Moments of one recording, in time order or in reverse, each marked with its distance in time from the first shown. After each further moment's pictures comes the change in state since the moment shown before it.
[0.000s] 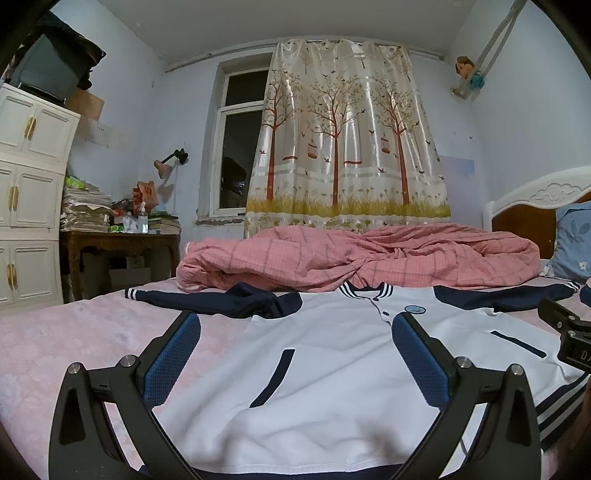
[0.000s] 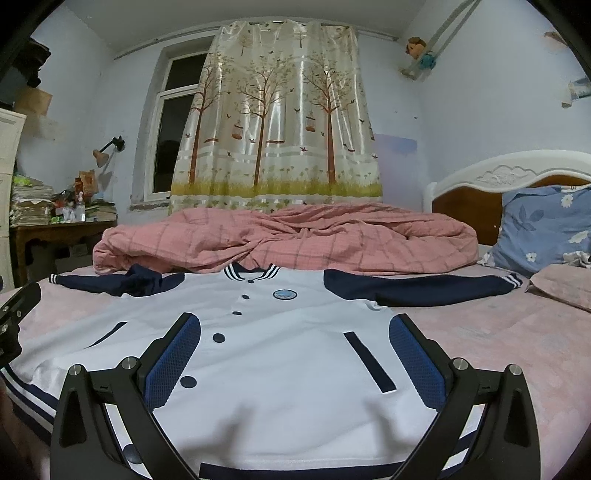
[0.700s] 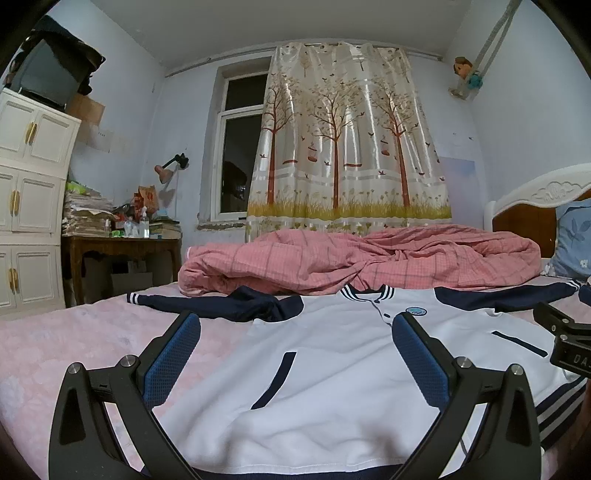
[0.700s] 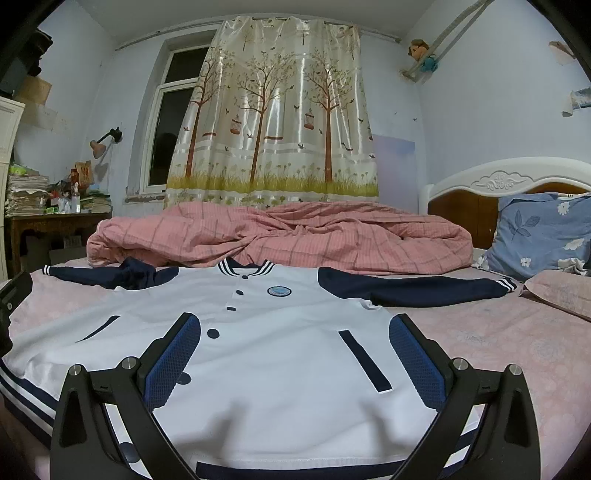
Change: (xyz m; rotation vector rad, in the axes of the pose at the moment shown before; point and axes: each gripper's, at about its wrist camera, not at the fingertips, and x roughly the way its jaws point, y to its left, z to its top) left arm -0.005 0.002 0.003 0.009 -0.012 0.005; right arm 0.007 0.006 0.003 -0.024 0.021 -0.020
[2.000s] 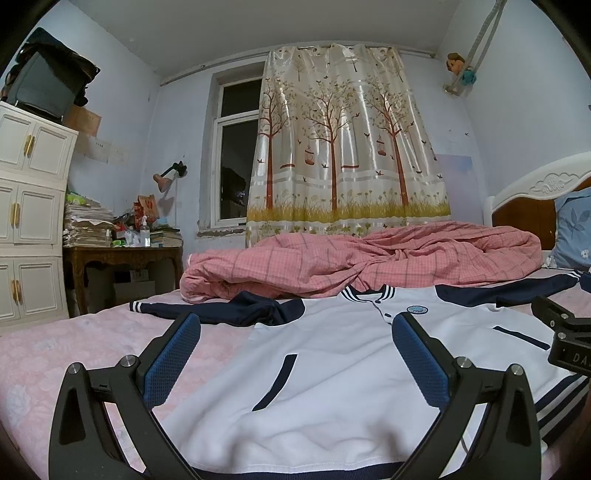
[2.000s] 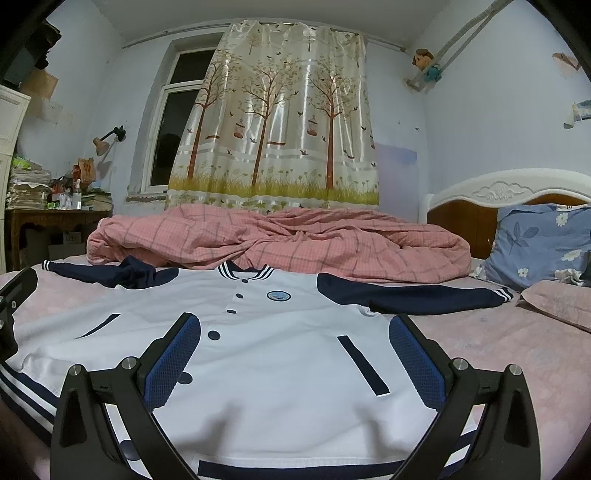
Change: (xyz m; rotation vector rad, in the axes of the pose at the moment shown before) left arm -0.004 -0.002 0.001 0.028 -0.010 0.008; right arm -0.005 0.004 0.007 -0.022 -0.010 -0.002
